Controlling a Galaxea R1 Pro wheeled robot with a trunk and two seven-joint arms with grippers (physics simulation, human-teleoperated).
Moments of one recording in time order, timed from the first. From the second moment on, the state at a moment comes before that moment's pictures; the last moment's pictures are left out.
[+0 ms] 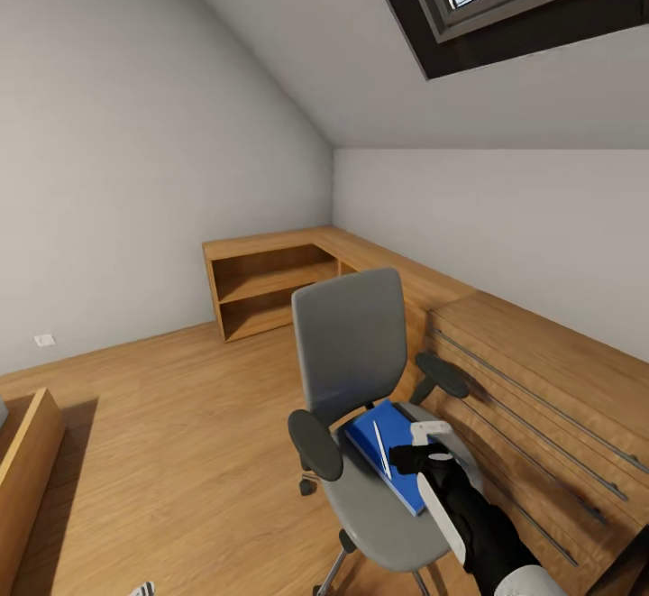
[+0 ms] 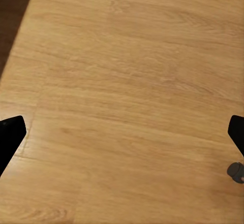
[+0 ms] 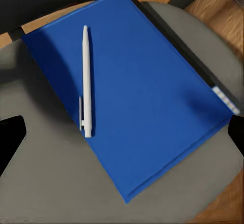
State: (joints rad) left arm -0.01 0.08 -0.03 -0.83 0.63 -0.05 0.36; right arm -0.47 0.00 0.25 -0.92 -0.19 0.52 -0.24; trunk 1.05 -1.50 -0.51
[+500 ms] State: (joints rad) left arm -0.01 0.08 -0.03 -0.83 0.63 -0.05 0.36; right arm -0.47 -0.01 0.24 -1.04 -0.20 0.60 -0.24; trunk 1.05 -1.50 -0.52
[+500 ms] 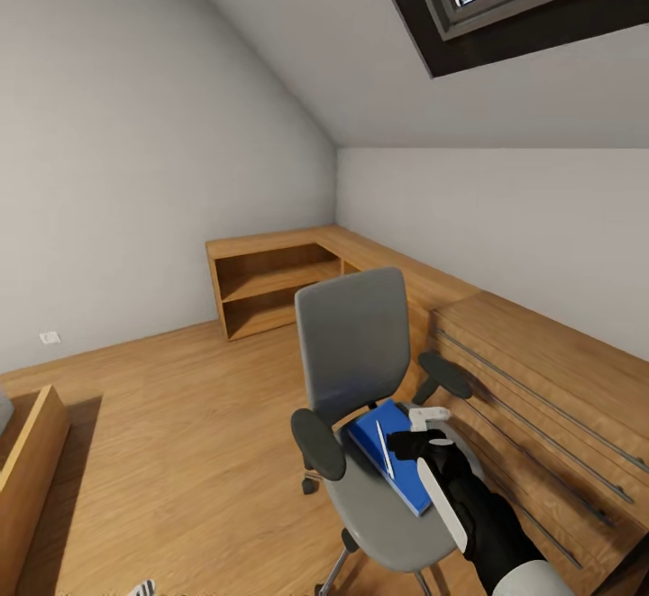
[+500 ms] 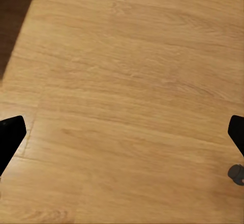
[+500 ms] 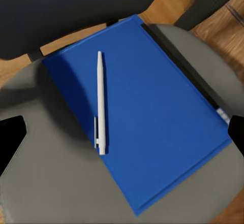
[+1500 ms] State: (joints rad) left arm -0.01 0.08 -0.03 -0.97 0.63 -0.04 0.35; right arm -0.47 -0.01 0.24 -1.03 -0.19 0.59 -0.24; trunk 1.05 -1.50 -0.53
